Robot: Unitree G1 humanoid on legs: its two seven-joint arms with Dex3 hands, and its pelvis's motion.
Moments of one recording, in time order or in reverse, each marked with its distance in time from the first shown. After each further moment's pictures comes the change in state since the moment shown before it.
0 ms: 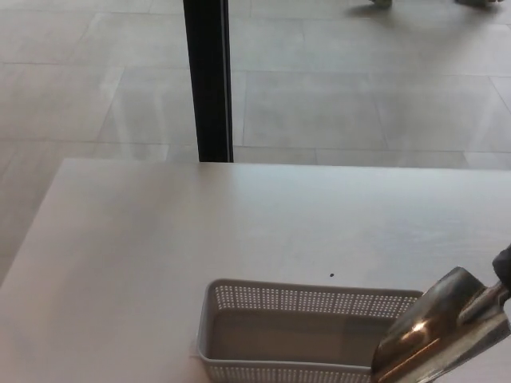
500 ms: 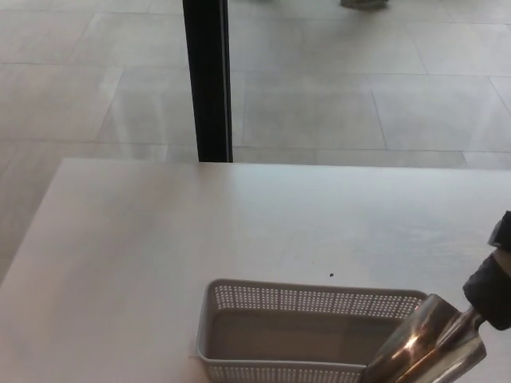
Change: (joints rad) left_arm 0.004 0.000 -0.008 0.007 0.000 0.000 -0.011; right_arm 0.015 0.078 -0.014 -0.054 0.002 0.018 0.188
